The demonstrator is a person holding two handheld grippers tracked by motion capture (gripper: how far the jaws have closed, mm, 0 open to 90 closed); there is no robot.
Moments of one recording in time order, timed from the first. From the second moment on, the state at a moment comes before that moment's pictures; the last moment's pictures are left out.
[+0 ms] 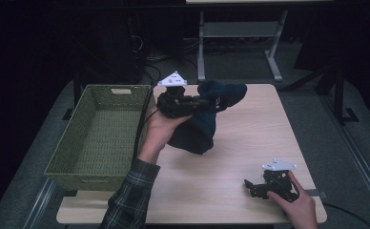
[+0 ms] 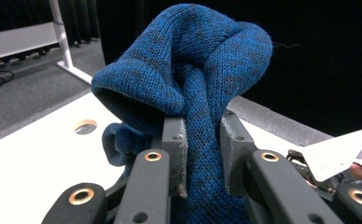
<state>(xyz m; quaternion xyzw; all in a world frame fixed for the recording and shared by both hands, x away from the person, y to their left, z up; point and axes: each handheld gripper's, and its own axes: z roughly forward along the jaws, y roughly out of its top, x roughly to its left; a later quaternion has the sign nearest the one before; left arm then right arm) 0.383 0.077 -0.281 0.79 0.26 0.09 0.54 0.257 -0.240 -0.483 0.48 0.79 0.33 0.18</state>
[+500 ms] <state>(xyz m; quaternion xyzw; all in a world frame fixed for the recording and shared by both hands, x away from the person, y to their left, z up) 0.395 0.036 -0.334 0.81 0.26 0.07 0.52 0.257 -0.240 -0.483 0.48 0.79 0.33 0.18</state>
